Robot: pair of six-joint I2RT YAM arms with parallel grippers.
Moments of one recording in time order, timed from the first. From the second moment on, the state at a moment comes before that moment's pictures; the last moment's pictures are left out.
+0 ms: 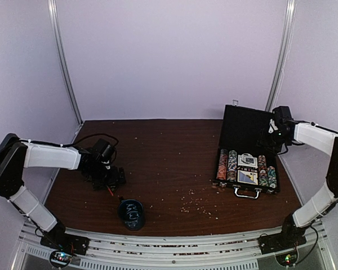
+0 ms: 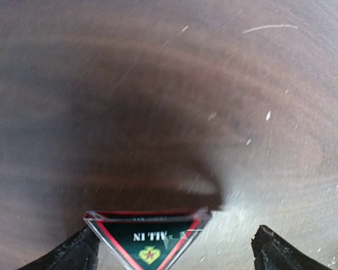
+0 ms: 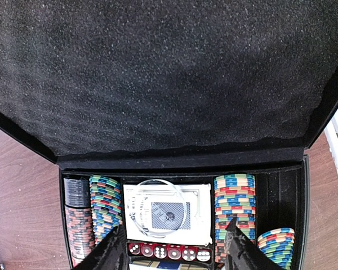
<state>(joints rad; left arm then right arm) -0.55 1.55 0.79 -0.42 -0.01 -0.75 0.01 1.49 1.07 -0.49 -0.04 0.42</state>
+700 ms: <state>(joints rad) -0.55 1.62 0.87 -0.48 -0.07 -0.69 0.01 1.48 0.99 -0.49 -0.05 0.44</state>
